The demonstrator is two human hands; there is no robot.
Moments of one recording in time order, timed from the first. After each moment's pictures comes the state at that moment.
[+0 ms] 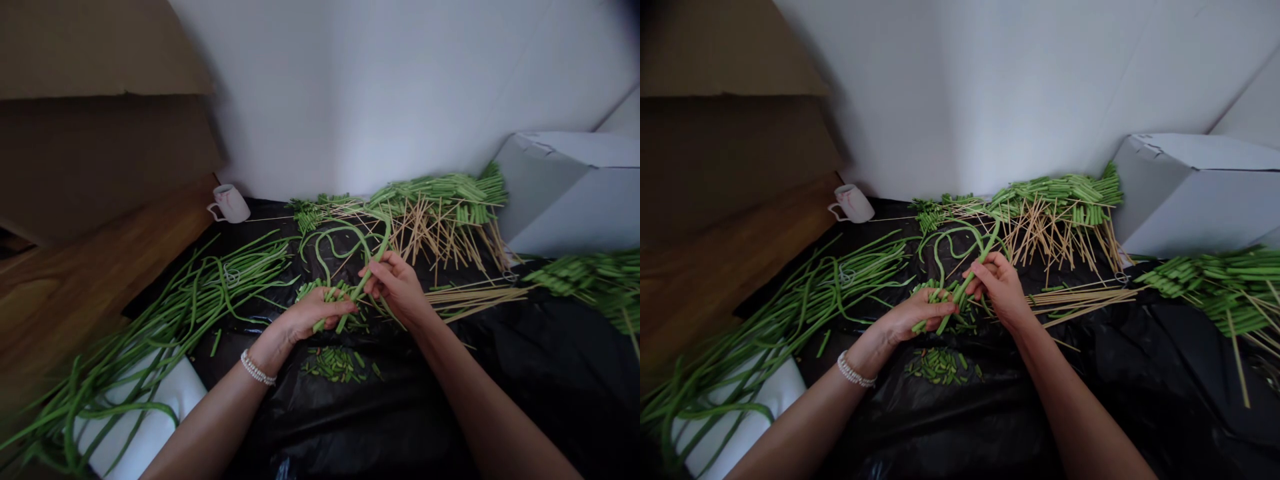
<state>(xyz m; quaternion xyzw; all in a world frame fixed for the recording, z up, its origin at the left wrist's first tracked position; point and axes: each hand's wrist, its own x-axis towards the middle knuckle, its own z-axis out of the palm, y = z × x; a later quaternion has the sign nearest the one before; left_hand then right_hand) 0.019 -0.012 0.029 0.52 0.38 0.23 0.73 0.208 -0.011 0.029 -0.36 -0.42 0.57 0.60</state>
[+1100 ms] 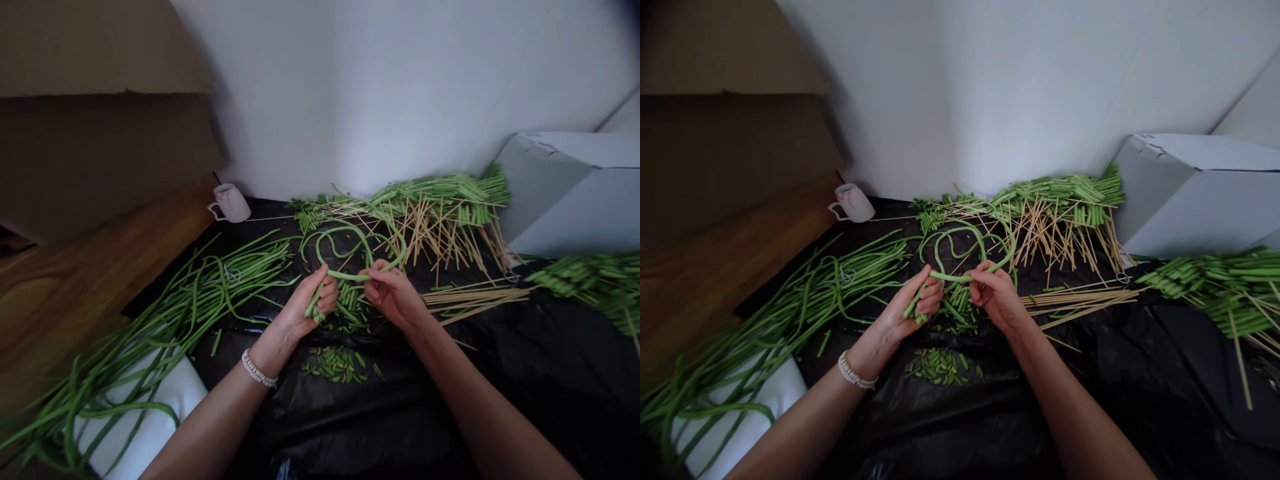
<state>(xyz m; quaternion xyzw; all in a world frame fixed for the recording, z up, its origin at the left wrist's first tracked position) 0.024 -0.011 0.039 0.28 0.27 0.42 0.82 0.201 -0.014 0.028 -0.33 -0.33 0.68 0.57</state>
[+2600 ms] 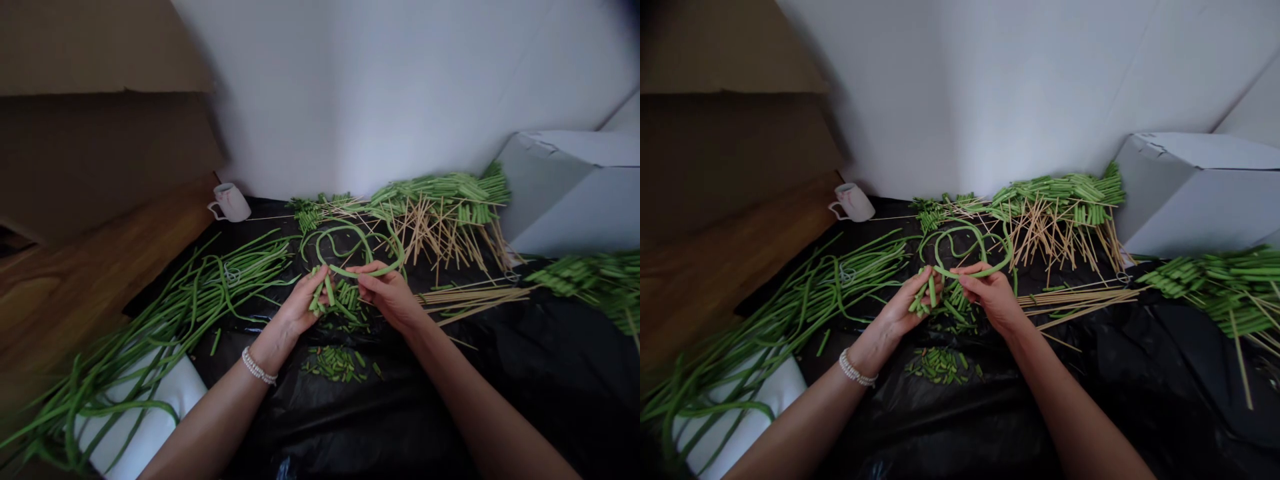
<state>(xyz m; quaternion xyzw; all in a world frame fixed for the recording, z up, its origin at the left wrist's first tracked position) 0.023 -0.006 0.034 0.26 0.33 0.45 0.79 0.197 -0.018 0.022 -0.33 -0.38 0.66 0.56</state>
